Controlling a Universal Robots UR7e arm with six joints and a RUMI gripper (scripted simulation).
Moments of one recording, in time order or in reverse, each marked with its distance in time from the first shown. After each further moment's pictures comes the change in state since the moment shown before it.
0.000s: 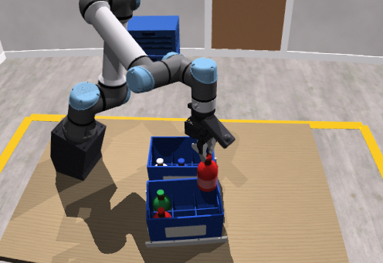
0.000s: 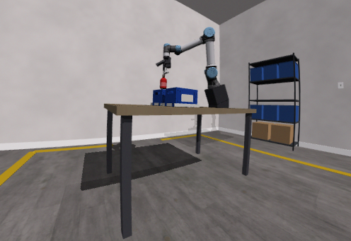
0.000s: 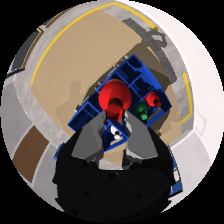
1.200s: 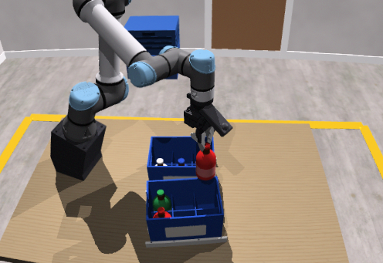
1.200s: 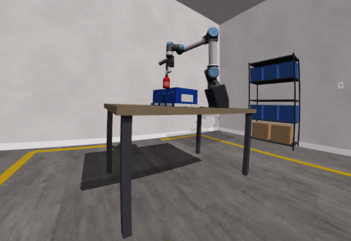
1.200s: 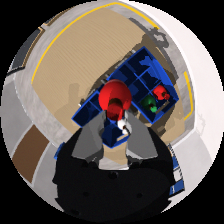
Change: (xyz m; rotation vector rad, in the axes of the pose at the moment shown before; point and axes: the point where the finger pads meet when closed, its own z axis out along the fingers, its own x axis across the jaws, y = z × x) arm -0.039 0.038 0.000 0.000 0.000 0.000
